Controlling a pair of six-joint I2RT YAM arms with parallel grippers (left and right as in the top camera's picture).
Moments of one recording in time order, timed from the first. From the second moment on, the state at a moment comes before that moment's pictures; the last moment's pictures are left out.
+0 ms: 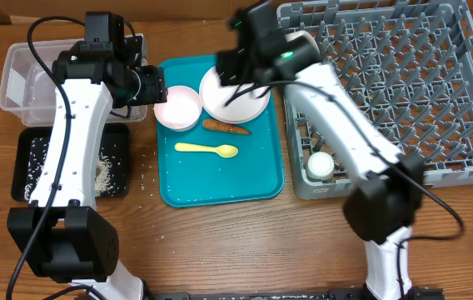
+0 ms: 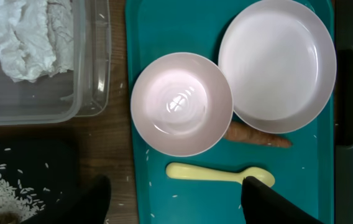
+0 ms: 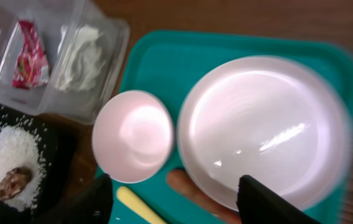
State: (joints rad) left arm -0.01 1.80 1.72 -1.06 0.15 -0.13; right arm 0.57 2.17 2.09 -0.83 -0.16 0.36
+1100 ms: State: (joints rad) left arm 0.08 1.80 1.72 -1.08 0.11 -0.19; right arm 0.68 2.45 2.09 -0.74 -0.19 0.51
